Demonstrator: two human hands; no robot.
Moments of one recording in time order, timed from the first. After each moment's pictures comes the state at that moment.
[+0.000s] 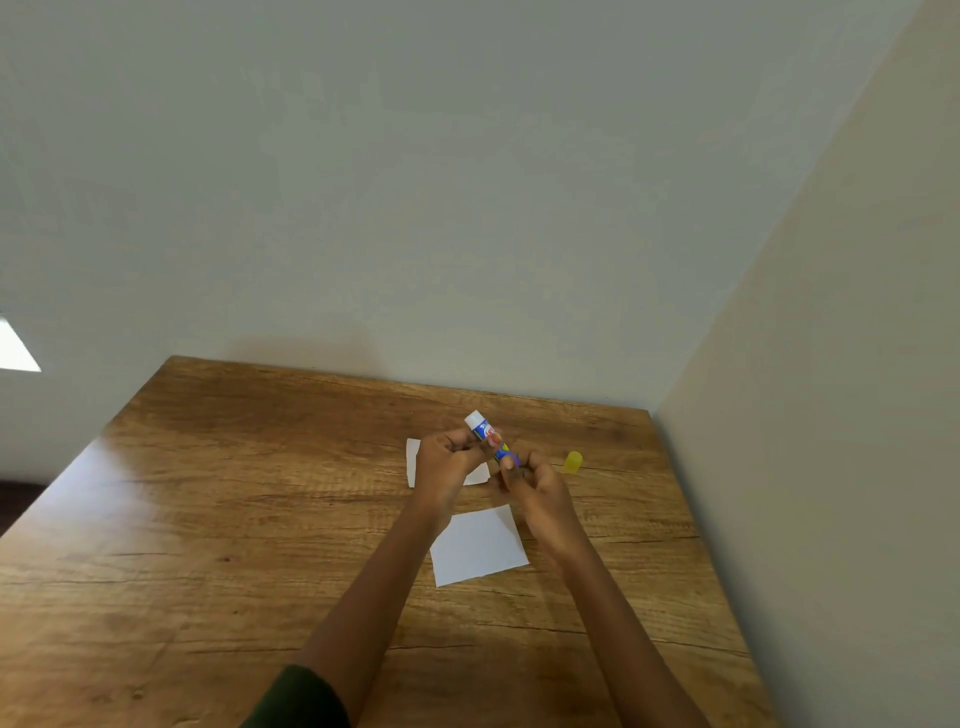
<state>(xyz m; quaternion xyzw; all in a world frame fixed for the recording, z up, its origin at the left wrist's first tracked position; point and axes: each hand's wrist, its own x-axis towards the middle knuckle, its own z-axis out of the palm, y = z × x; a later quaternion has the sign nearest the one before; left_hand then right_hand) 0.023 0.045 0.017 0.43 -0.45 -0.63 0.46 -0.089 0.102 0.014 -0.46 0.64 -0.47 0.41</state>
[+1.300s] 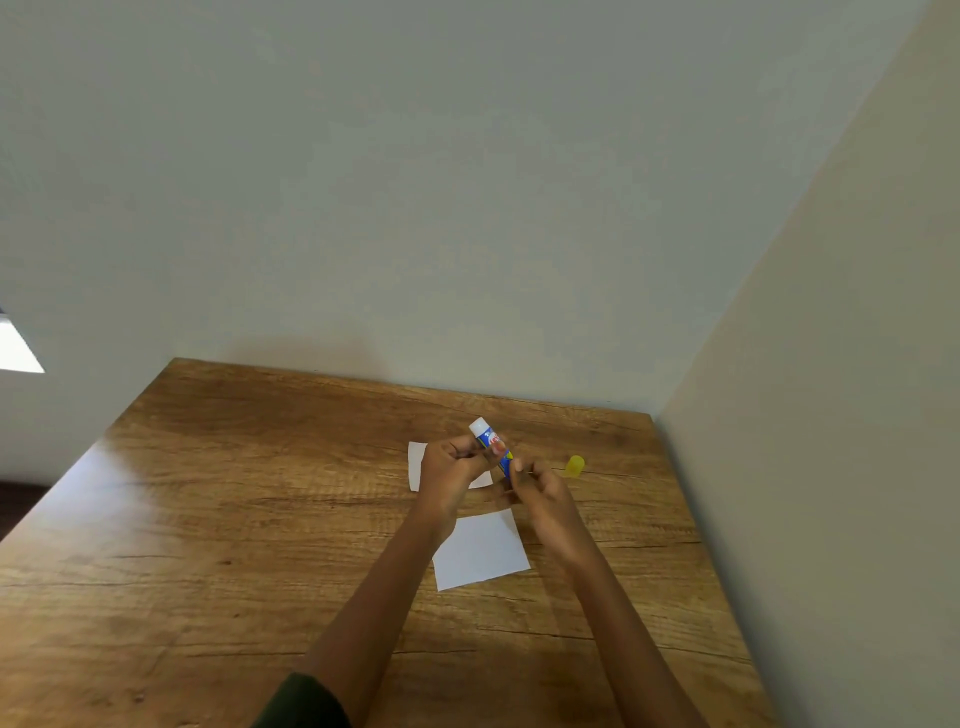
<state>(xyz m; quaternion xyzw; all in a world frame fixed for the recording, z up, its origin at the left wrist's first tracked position) 0.022 0.046 0.011 0.42 -0.46 -0.64 0.46 -0.091 0.107 0.015 -0.45 0.64 -0.46 0.43</state>
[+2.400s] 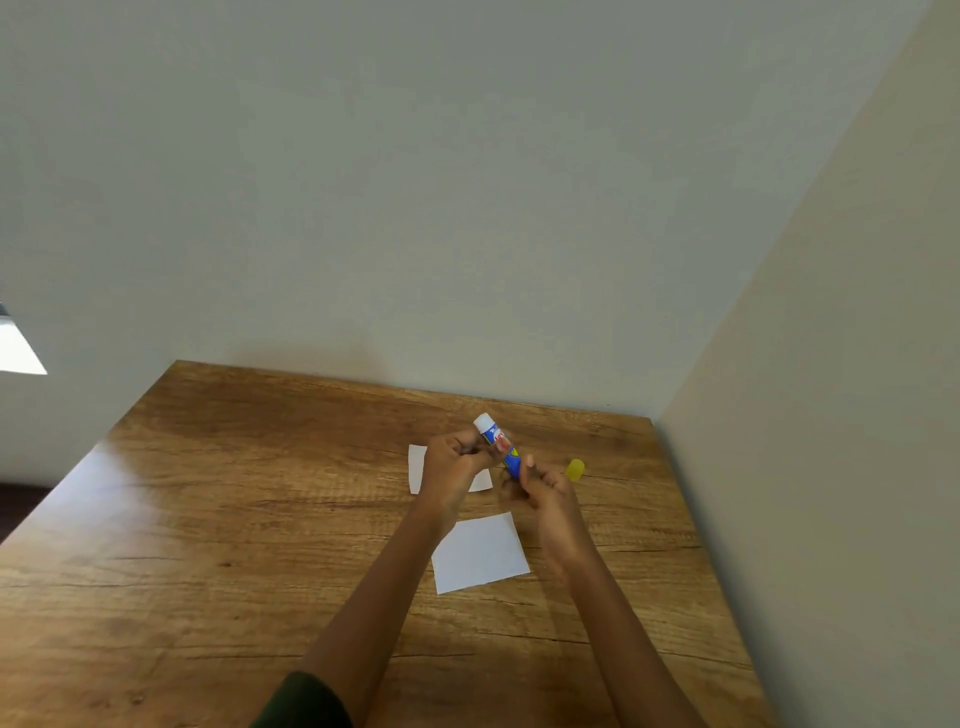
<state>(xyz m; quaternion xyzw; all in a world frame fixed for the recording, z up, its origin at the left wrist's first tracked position) 0.021 0.041 0.019 0.40 -0.48 -0.63 0.46 -0.089 0.104 0.019 -0.39 0.60 -0.54 0.45</state>
